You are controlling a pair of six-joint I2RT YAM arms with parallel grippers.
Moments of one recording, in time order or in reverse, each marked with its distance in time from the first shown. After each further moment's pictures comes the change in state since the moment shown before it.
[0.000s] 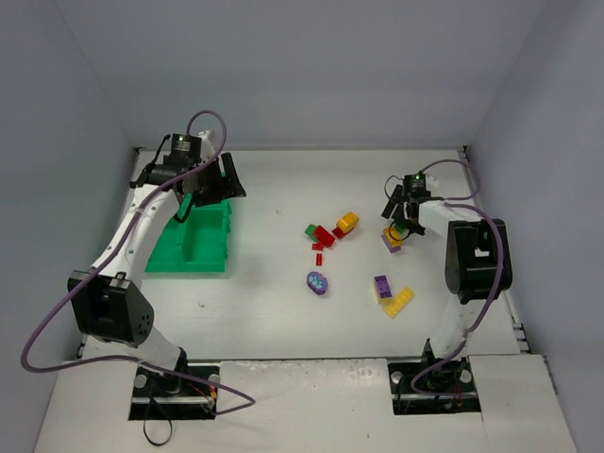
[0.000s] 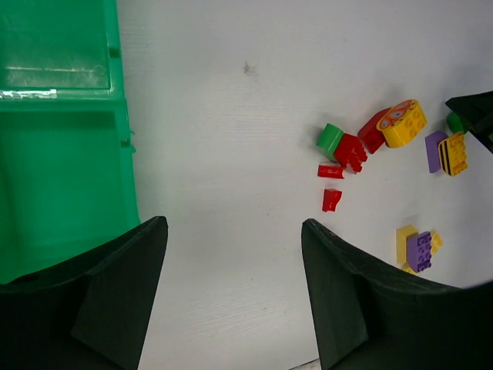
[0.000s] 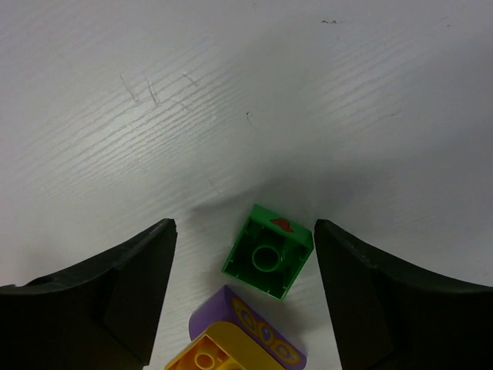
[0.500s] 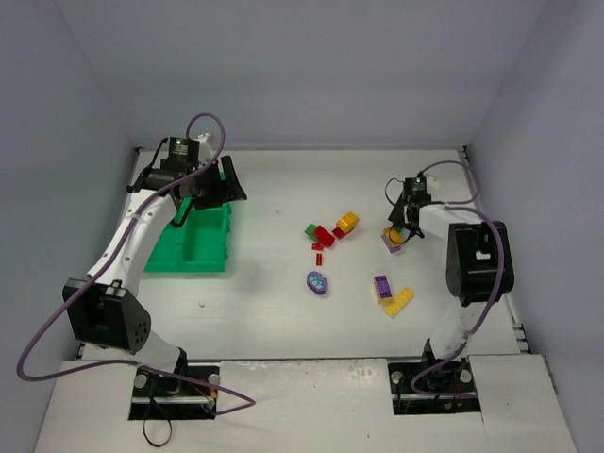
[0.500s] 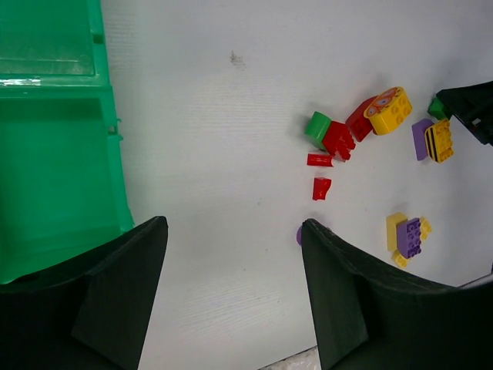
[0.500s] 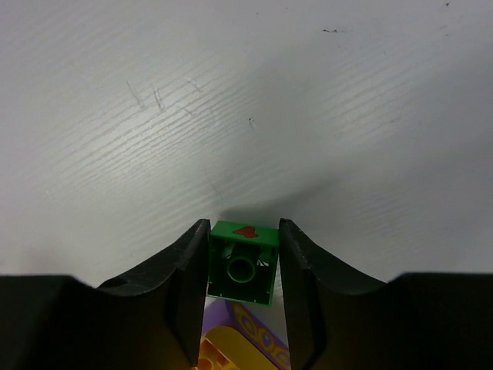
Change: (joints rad) left arm 0.000 -0.047 -0.042 -0.005 0.025 -0.002; right arm 0.000 0.000 -0.027 0.055 0.007 0.010
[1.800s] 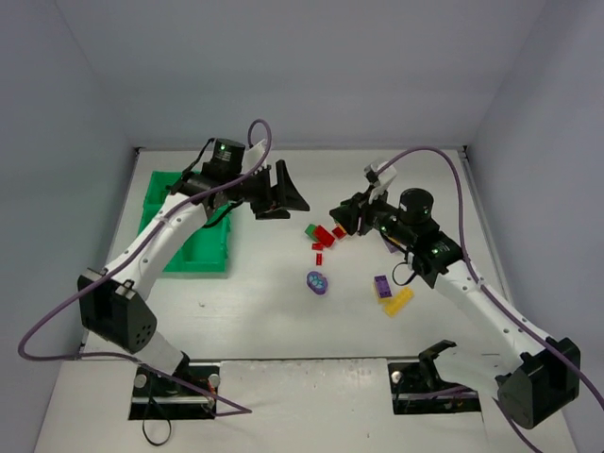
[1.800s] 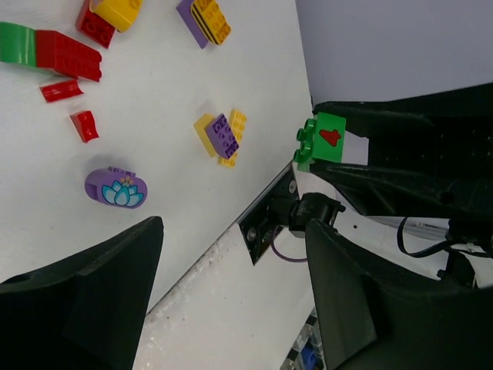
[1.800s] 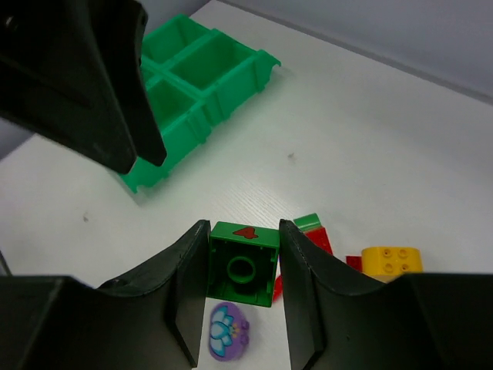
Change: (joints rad) left arm -0.250 0.052 0.035 0.144 0.449 -0.253; right arm 0.400 -0.798 -0.247 0.185 -0.560 -0.444
